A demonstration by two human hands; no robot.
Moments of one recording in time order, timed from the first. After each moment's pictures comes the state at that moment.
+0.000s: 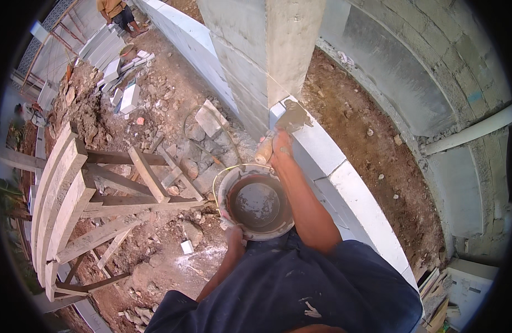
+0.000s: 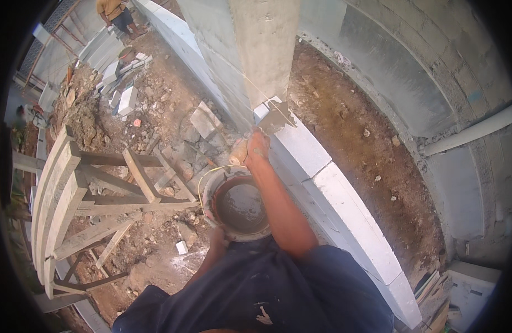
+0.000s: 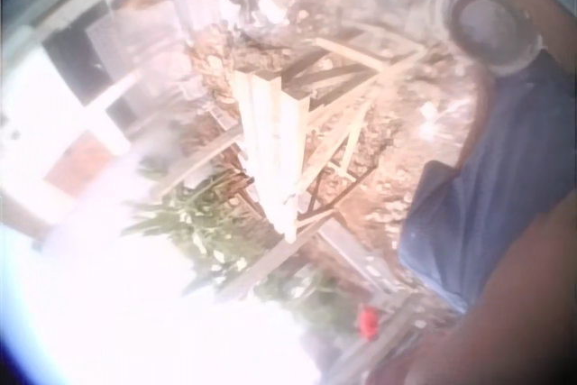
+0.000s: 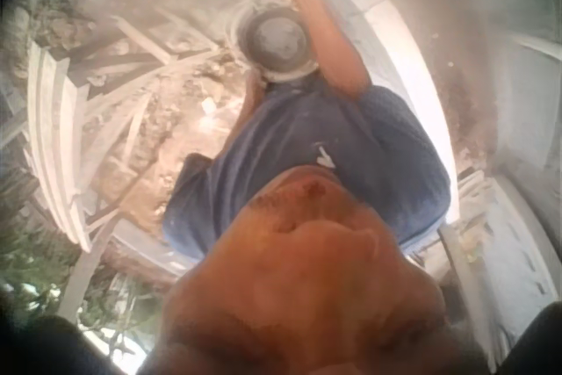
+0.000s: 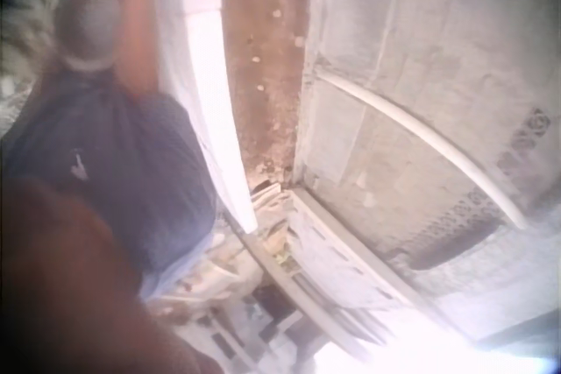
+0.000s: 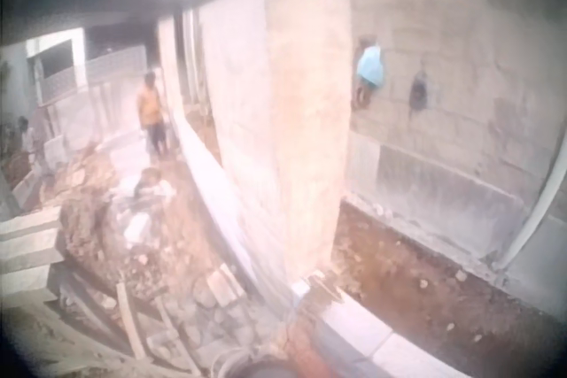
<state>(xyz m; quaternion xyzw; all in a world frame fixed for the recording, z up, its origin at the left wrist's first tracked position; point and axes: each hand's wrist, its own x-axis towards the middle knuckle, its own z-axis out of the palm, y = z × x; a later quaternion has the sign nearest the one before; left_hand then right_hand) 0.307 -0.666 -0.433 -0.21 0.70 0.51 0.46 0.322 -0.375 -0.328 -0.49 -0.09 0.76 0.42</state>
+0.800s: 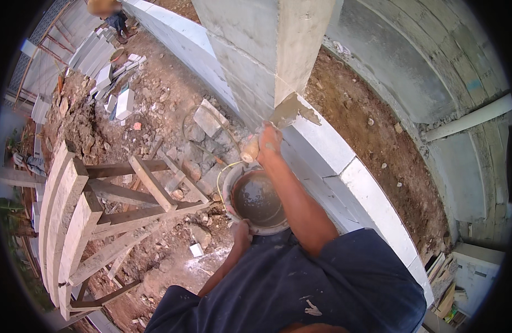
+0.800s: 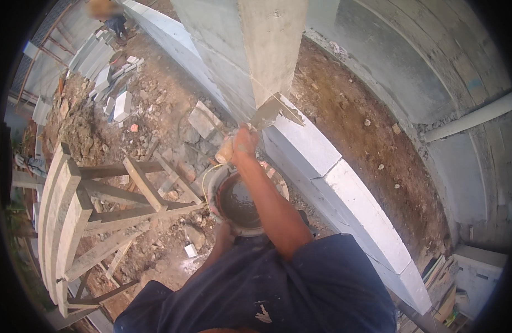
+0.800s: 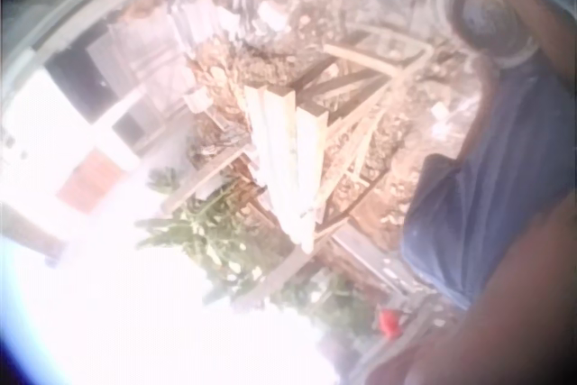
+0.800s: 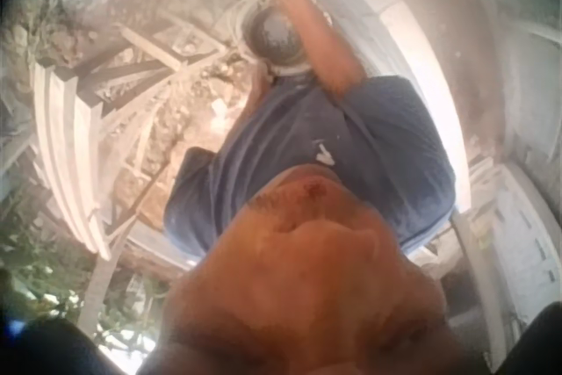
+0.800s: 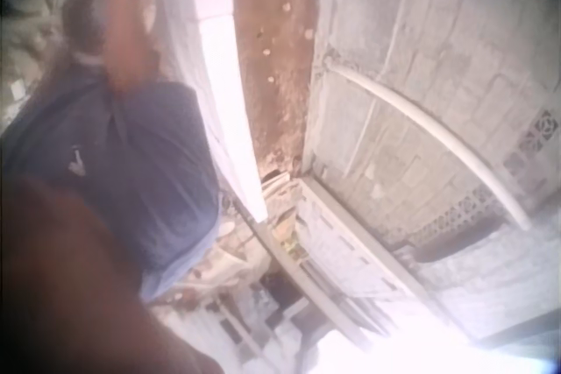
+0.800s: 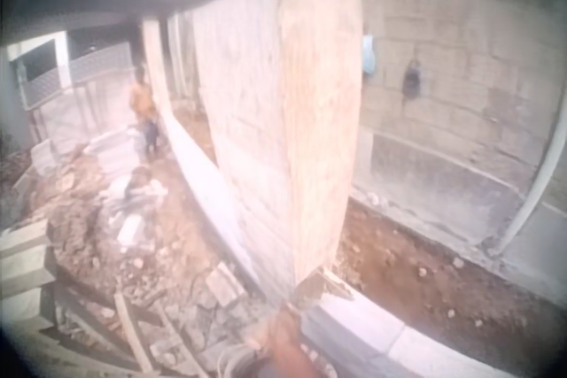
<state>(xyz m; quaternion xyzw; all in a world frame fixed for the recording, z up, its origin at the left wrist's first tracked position) 0.270 -0.645 -0.433 -0.17 0.73 0.48 0.46 0.260 -0.380 -0.321 -0.50 -0.07 0.74 0.45</state>
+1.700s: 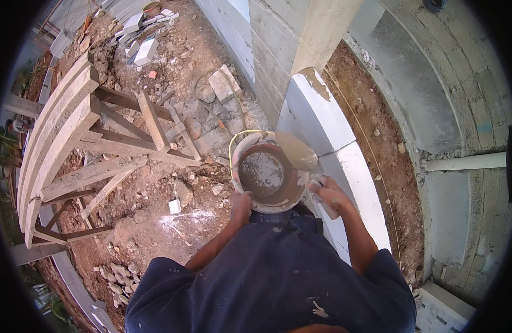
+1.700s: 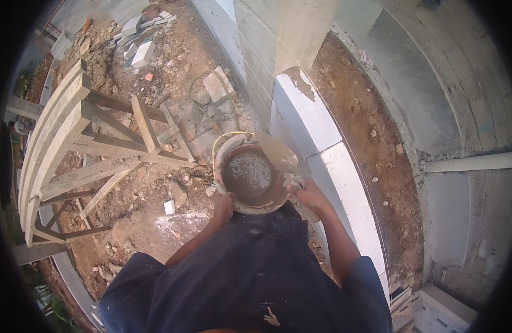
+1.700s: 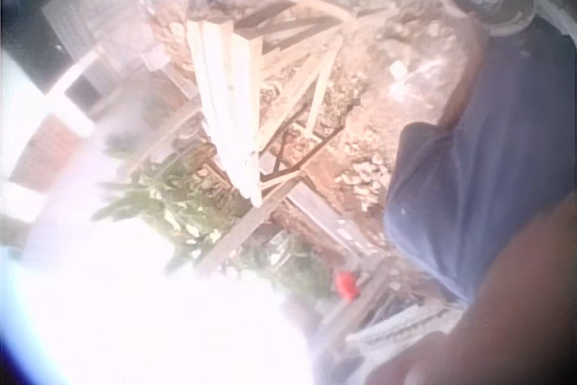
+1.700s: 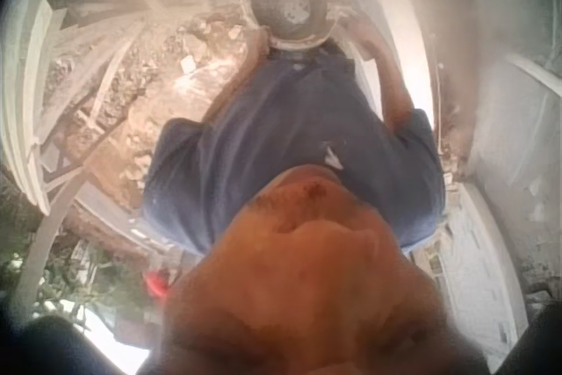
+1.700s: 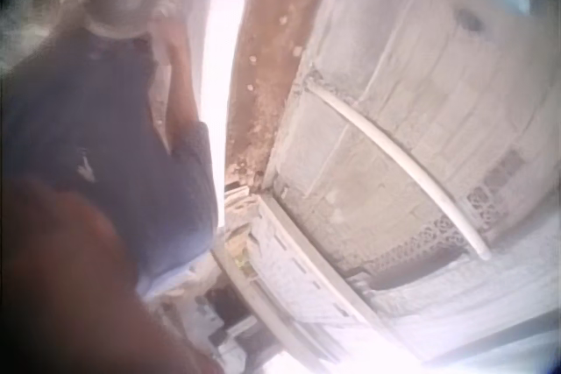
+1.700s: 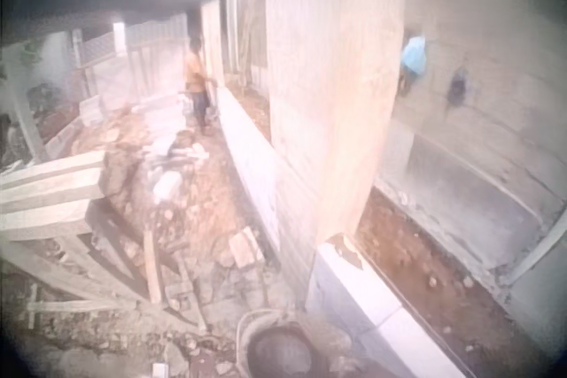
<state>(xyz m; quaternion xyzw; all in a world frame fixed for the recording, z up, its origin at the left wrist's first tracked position) 0.357 -0.668 -0.411 -0.11 0.73 0.54 0.40 0.552 -0.482 -0.355 -0.46 -0.72 0.52 0.03</state>
